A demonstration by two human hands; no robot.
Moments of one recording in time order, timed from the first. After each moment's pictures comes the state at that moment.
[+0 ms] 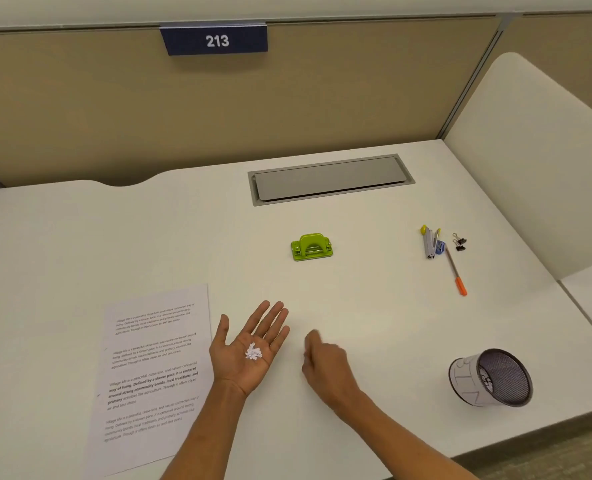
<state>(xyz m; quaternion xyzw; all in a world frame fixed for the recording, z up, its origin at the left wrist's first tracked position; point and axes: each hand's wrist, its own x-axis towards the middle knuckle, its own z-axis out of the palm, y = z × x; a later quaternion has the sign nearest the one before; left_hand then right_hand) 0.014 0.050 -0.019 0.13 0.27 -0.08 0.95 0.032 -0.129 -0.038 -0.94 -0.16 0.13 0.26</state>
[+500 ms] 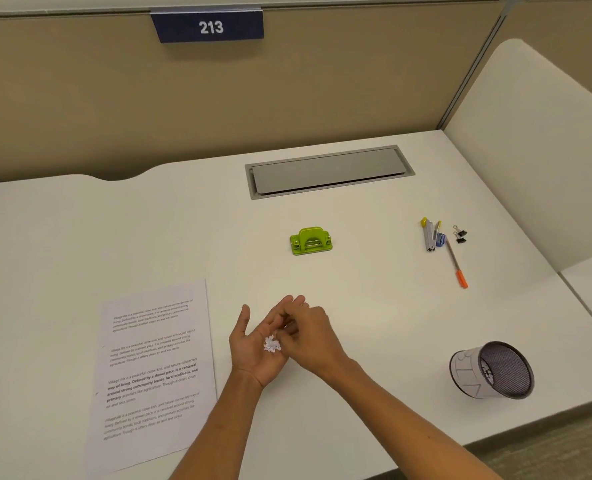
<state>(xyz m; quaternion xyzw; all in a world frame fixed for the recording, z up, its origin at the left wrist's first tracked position) 0.026 0.030 -0.021 0.16 0.25 -0.13 0.95 0.061 -0.089 0.027 -0.86 -0.19 0.15 0.45</state>
